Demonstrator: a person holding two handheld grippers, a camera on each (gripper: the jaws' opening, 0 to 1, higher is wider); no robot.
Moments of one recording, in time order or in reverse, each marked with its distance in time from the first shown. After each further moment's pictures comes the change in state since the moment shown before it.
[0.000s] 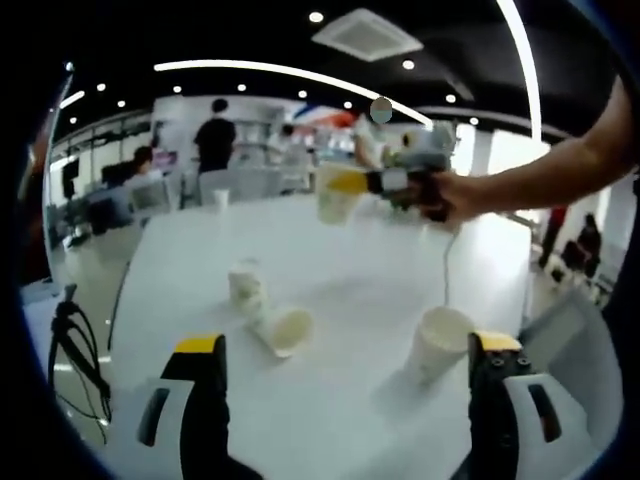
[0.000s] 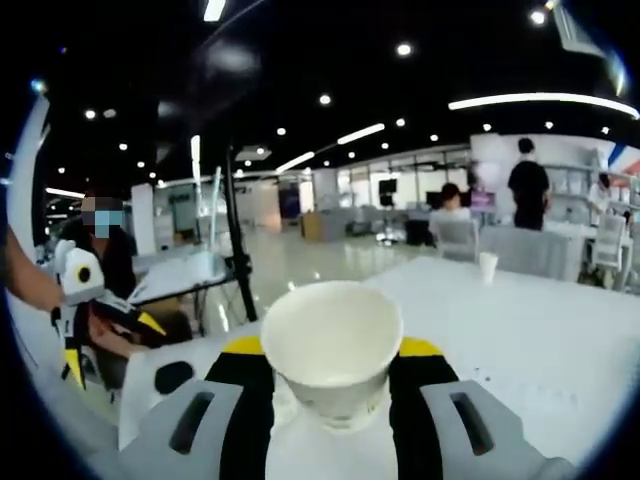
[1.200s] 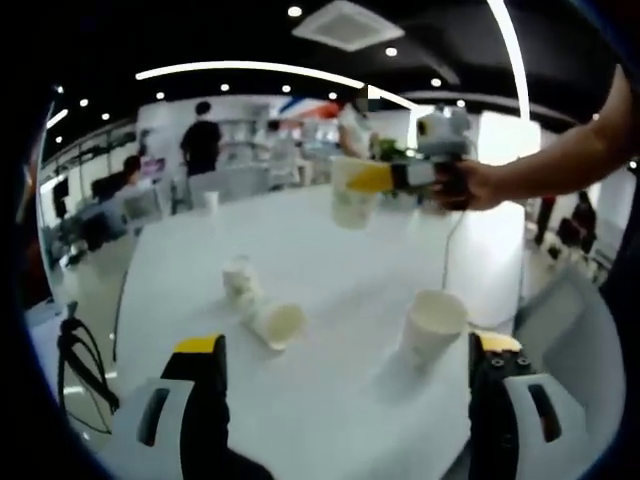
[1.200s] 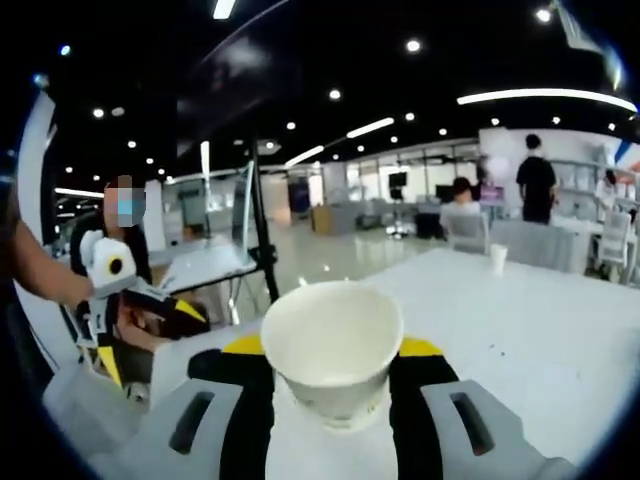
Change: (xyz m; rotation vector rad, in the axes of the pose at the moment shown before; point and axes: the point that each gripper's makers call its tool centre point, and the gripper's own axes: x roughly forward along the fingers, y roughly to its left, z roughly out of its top) left arm -0.005 -0.009 -0.007 0.088 0.048 -0.028; right arm -0.035 0.051 -0.014 0.005 0.035 0.043
